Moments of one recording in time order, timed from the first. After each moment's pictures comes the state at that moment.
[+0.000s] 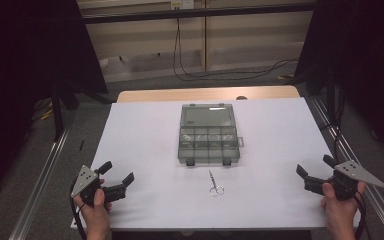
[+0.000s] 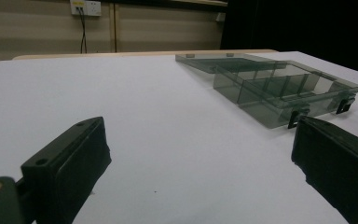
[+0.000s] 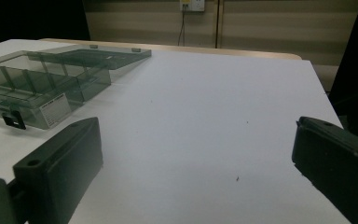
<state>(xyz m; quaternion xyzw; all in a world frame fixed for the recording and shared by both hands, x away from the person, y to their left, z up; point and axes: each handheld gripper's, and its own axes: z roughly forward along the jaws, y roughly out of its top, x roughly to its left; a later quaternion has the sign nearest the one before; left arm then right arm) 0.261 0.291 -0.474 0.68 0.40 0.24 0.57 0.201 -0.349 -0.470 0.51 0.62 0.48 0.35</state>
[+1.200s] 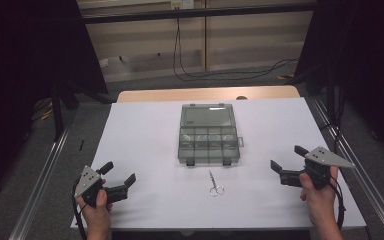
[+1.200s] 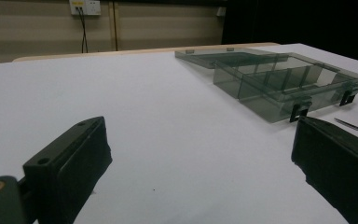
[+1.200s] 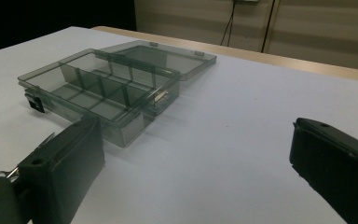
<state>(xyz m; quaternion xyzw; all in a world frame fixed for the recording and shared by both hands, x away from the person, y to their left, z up) 0.260 0.287 -0.475 0.69 0.39 0.25 0.55 0.228 -0.286 -0.436 0.46 0.68 0.48 0.30</state>
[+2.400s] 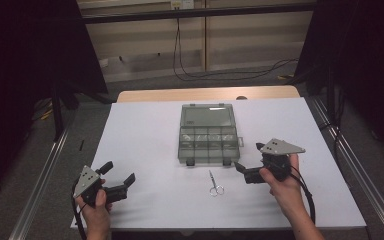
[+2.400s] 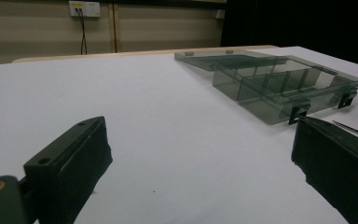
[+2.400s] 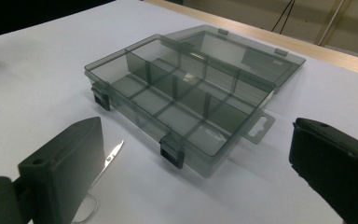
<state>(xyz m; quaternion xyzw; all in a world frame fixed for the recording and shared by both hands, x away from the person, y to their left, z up) 0.260 0.288 -0.475 0.69 0.39 0.25 0.56 0.257 -0.201 -0.422 0.40 0.76 0.46 0.24</state>
